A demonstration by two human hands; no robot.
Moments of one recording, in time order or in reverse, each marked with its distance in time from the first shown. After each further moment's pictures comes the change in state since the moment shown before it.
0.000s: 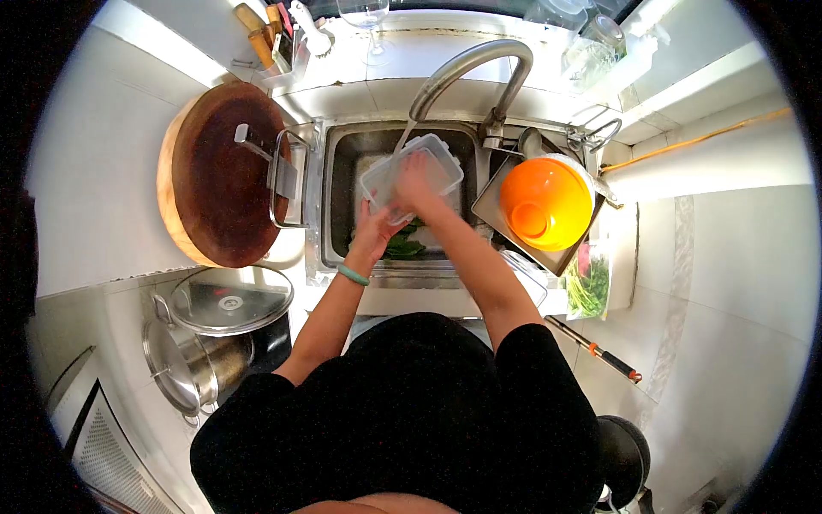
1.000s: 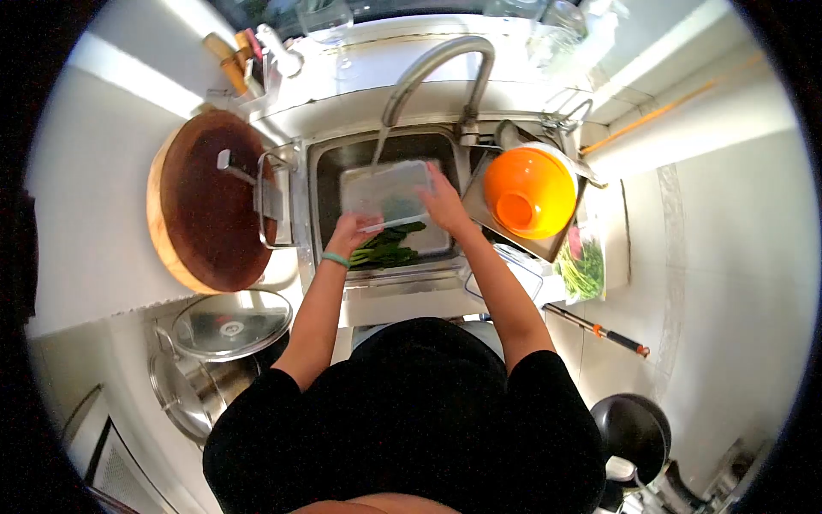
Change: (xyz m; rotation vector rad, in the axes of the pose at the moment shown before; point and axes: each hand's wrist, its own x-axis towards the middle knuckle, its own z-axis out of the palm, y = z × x) left_hand 0.075 -0.002 -0.075 0.163 0.086 -0.334; right_hand -0.074 0.061 -0.032 1.175 0.182 0.435
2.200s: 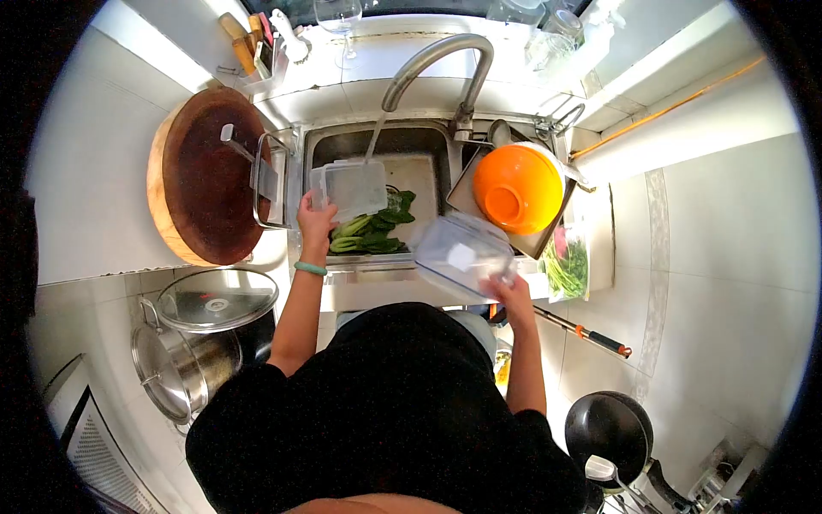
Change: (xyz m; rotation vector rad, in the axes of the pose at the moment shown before) left_hand -0.091 0.019 0.021 0.298 0.404 0.524; right_hand -0.214 -0.001 -0.116 0.528 0.120 0.585
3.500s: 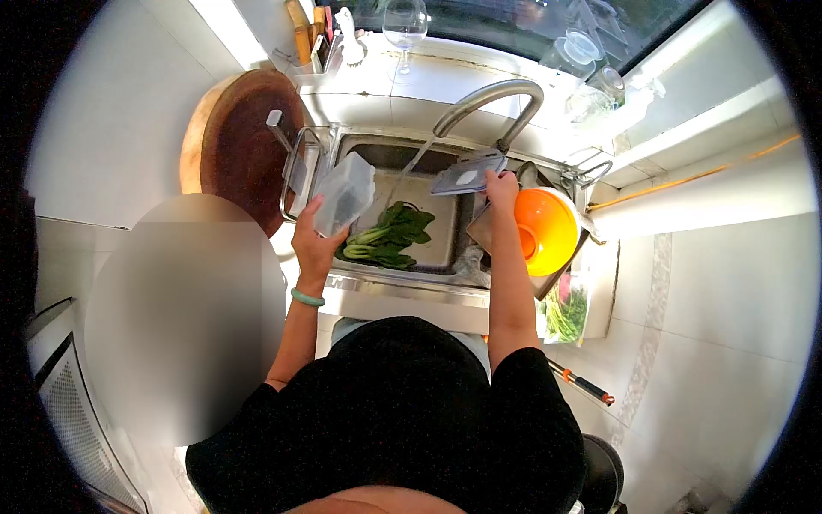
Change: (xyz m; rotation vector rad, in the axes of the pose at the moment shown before) left_hand -0.071 0.060 -0.033 0.614 0.211 0.878; right_hand 0.281 -0.088 0.100 -0.454 0.305 -0.338
